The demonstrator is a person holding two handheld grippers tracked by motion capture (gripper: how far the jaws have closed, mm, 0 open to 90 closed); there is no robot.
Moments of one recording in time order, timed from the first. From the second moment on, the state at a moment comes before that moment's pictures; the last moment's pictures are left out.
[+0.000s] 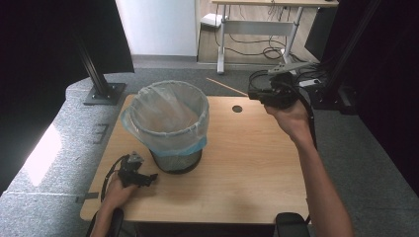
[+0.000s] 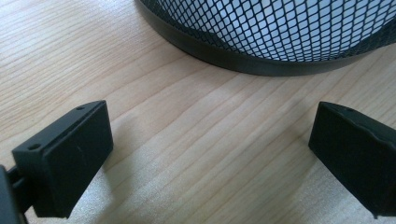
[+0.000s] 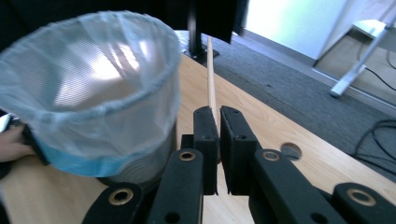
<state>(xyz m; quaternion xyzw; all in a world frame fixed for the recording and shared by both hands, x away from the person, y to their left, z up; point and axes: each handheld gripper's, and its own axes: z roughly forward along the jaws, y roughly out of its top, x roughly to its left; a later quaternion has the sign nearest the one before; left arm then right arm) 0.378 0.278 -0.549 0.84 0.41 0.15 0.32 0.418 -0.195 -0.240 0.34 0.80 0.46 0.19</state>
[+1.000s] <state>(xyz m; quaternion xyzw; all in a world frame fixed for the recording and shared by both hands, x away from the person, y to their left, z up) 0.378 0.278 -0.549 0.84 0.41 0.15 0.32 0.436 -0.123 -0.254 0.27 0.83 0.44 0.21</state>
